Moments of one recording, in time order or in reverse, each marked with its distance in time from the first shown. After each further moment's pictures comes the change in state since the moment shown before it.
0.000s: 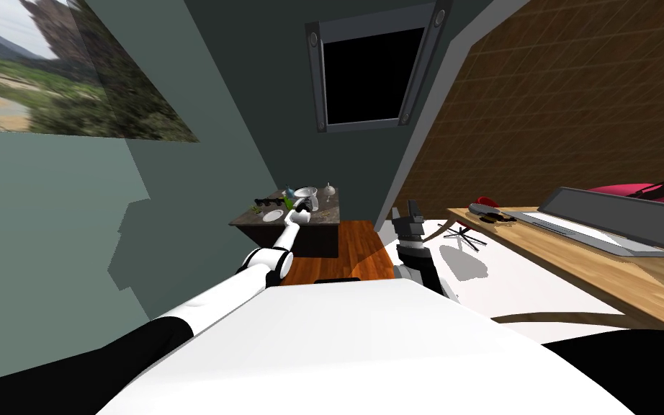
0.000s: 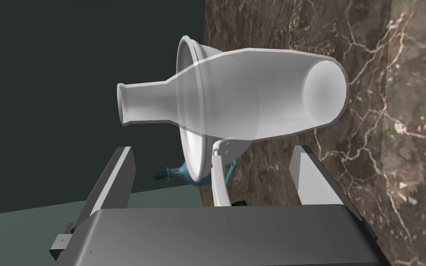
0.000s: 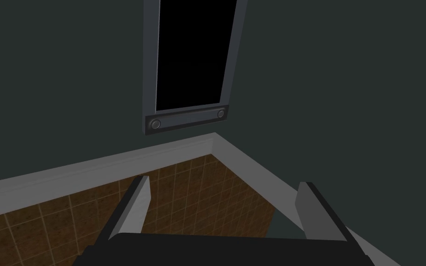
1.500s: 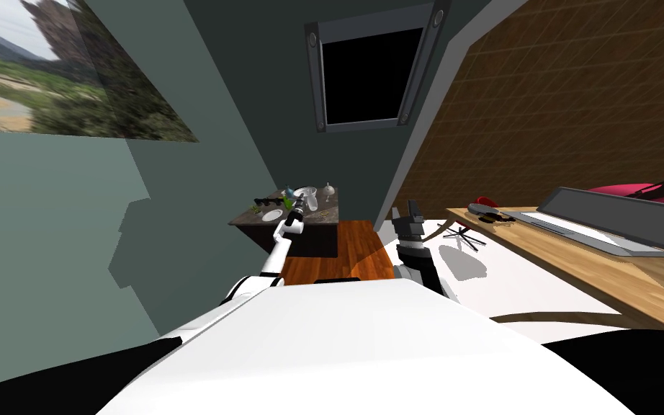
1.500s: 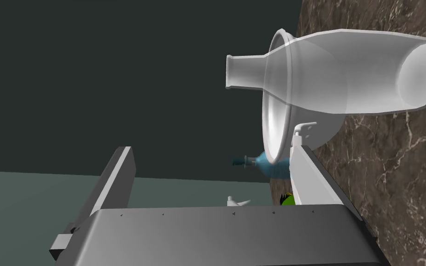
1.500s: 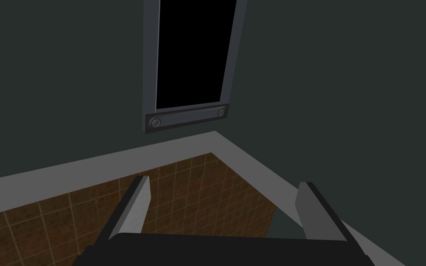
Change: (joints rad) left arm 0.327 0.030 -0.015 -0.440 -0.005 -0.209 -0.058; right arm 0.000 0.000 0.000 0.000 0.000 0.000 0.000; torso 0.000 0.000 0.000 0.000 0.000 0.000
